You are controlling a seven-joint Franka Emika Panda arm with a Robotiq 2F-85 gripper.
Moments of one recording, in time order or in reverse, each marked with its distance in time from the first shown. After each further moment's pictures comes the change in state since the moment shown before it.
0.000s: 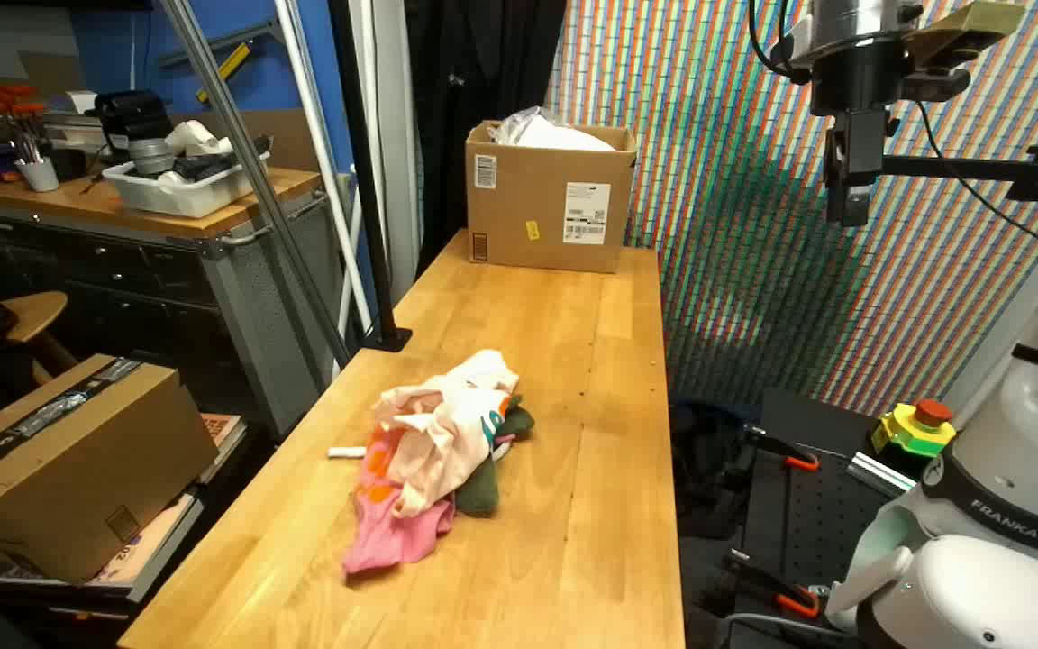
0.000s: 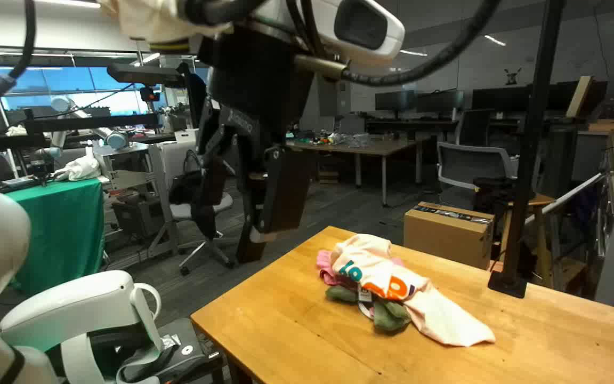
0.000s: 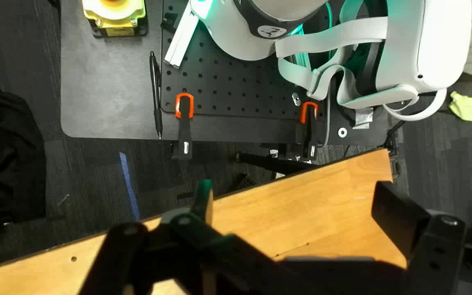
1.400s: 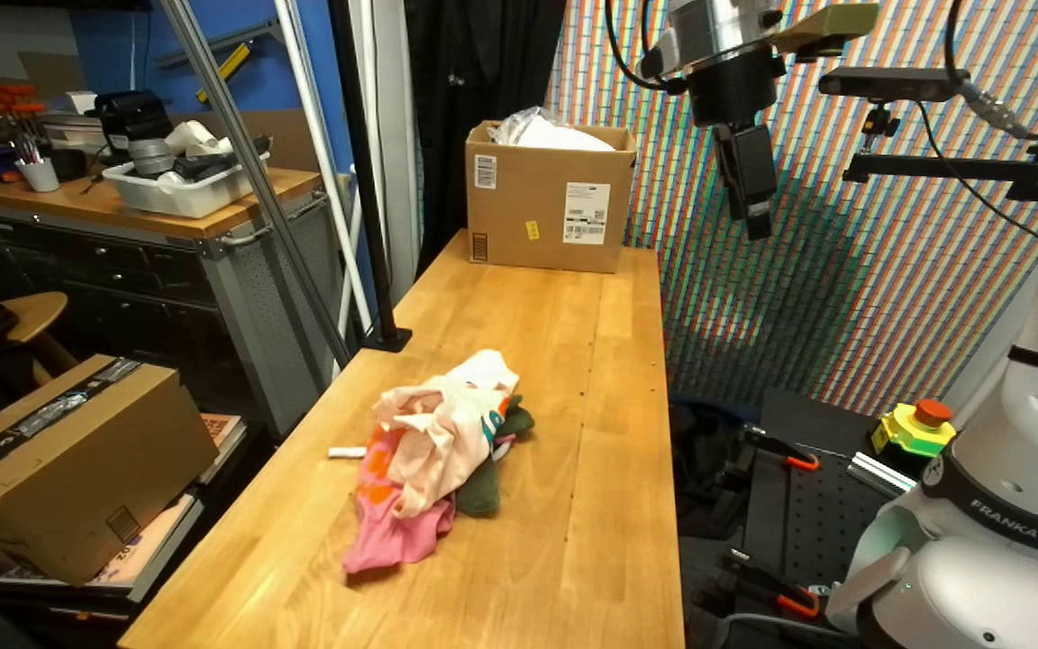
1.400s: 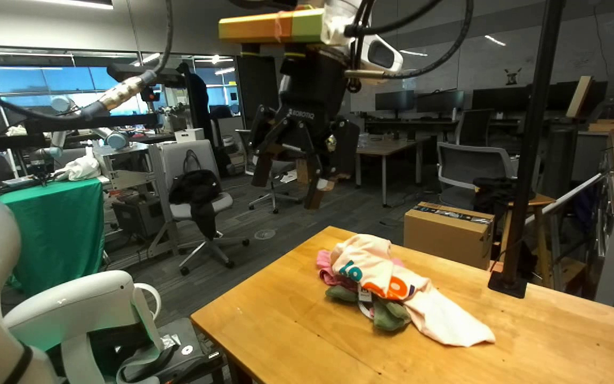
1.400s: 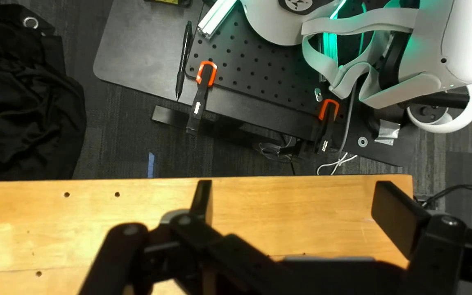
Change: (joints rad) arm 0.115 0.338 0.197 0.219 -0.001 0.029 0.001
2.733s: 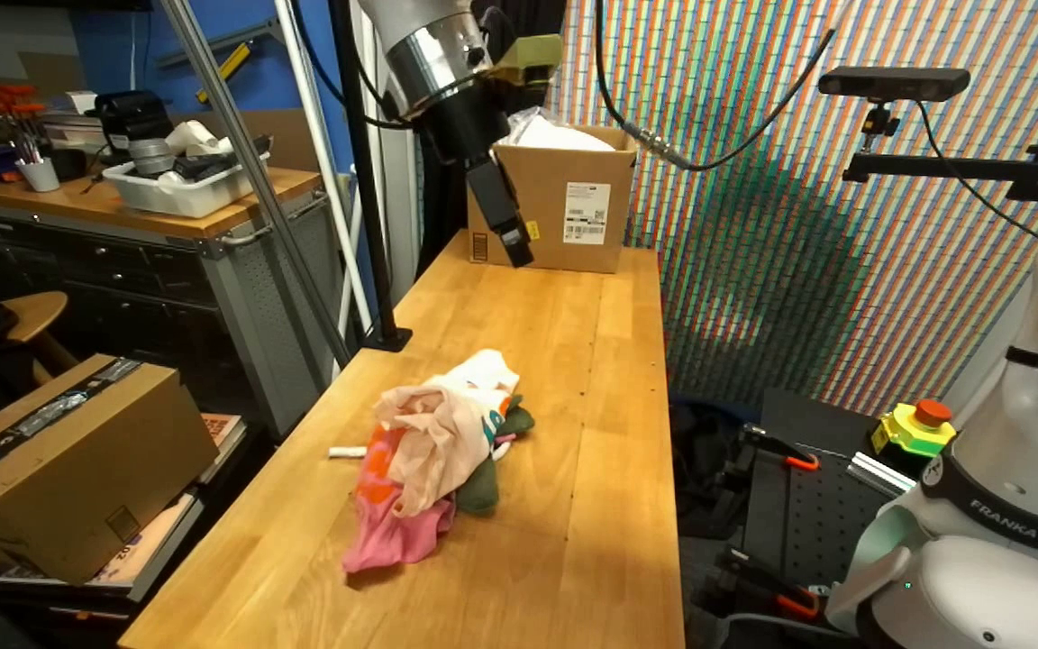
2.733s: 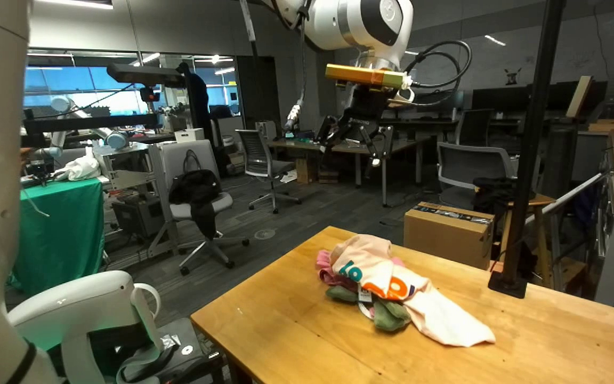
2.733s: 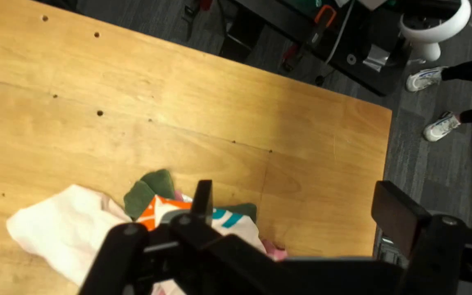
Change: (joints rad) arm 0.051 0.752 0.201 0.791 0.037 -0.107 -0.009
